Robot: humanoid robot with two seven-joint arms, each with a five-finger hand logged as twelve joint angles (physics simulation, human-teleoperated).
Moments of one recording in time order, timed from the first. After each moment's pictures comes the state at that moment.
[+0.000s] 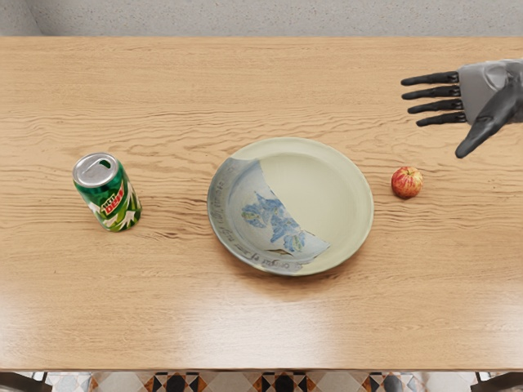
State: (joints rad) left arm 0.00 0.00 0.00 -0.08 -0.02 -0.06 0.15; right arm 1.26 -1.01 0.33 1.21 0.13 0.61 -0.61
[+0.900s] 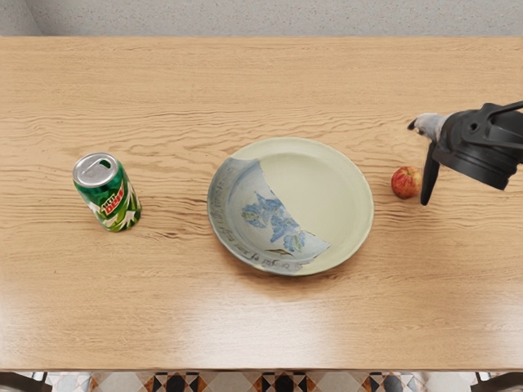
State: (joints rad) left arm 0.00 0.00 0.00 -0.08 -0.02 -0.06 0.15; right arm 1.84 -0.51 -0.75 1.50 -0.24 -0.36 -0.61
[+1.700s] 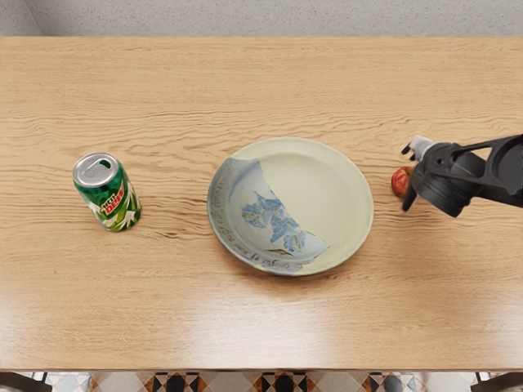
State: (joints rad) left arm 0.00 0.00 0.00 -0.08 -0.02 -0.06 0.15; right arm 1.53 -0.42 -0.59 1.27 -0.29 -0.49 -0.61
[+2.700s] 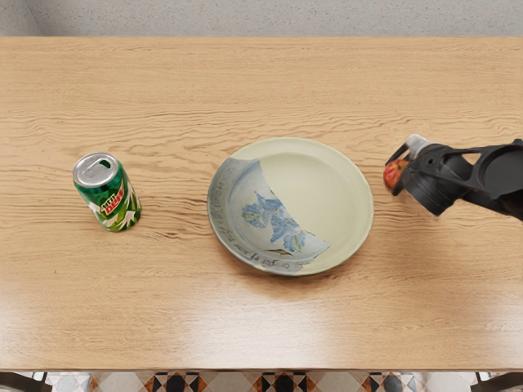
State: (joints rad) left arm 0.00 0.00 0.00 -0.08 -0.02 -0.06 0.15; right arm 1.38 -0.40 -0.40 1.14 -0.34 -0.52 -0.61
